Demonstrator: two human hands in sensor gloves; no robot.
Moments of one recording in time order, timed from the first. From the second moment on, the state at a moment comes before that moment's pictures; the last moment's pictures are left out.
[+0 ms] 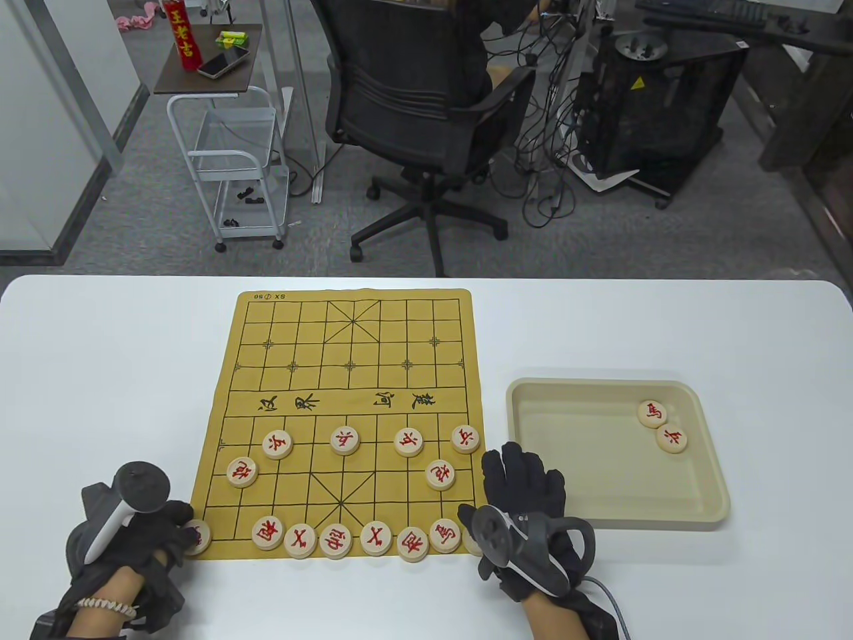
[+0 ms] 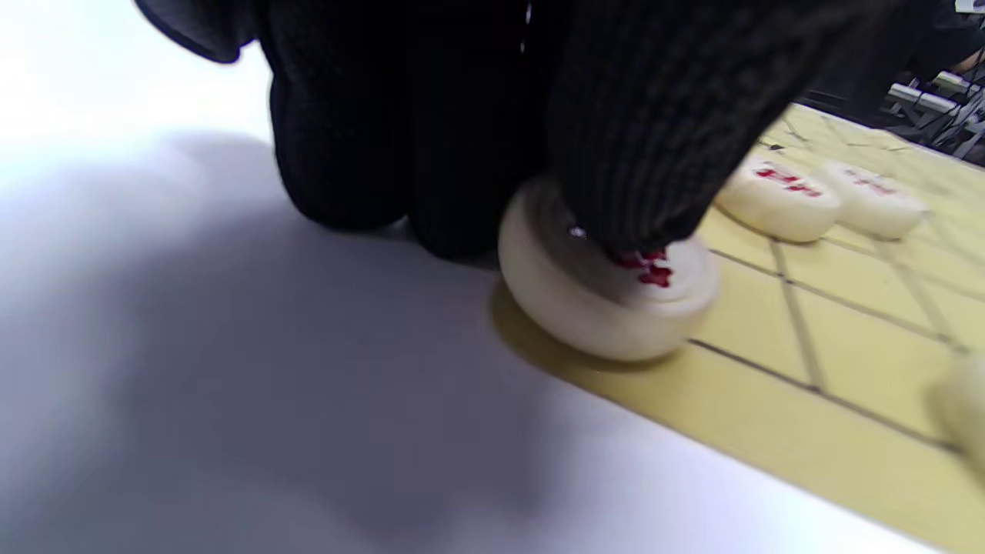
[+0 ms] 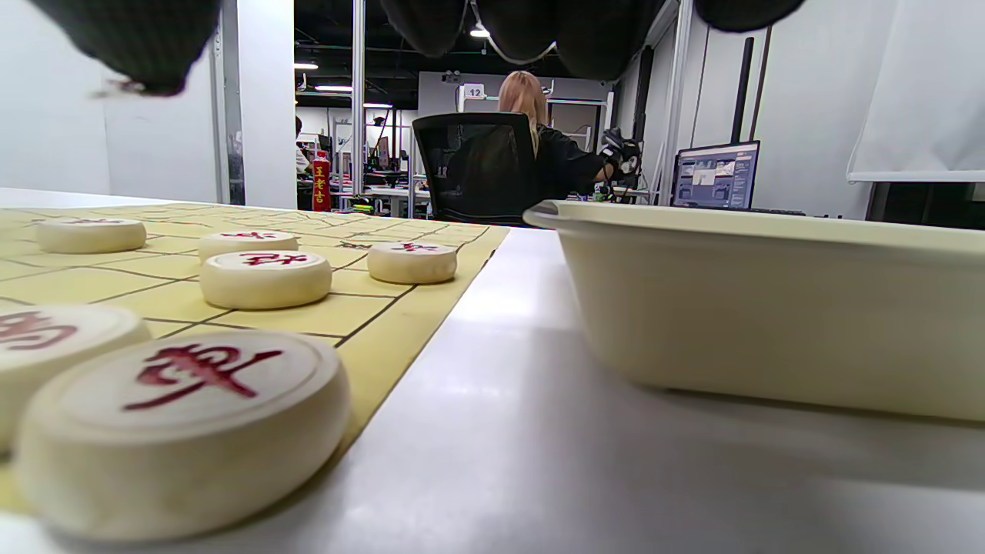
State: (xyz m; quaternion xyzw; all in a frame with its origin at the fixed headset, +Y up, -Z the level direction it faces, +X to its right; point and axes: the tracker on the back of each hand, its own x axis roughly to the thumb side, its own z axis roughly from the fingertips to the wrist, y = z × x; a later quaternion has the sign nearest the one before) left_hand -0.400 -0.777 -0.271 -0.20 0.18 0.10 0.96; right_hand 0.096 -0.745 -0.248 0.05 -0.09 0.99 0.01
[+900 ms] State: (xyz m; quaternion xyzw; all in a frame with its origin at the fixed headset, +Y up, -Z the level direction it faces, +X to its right) left_hand -0.259 -0.736 -0.262 0.12 -0.06 0.03 0.99; right_hand 0.099 -0.751 -0.252 0.04 -0.07 1.00 0.00
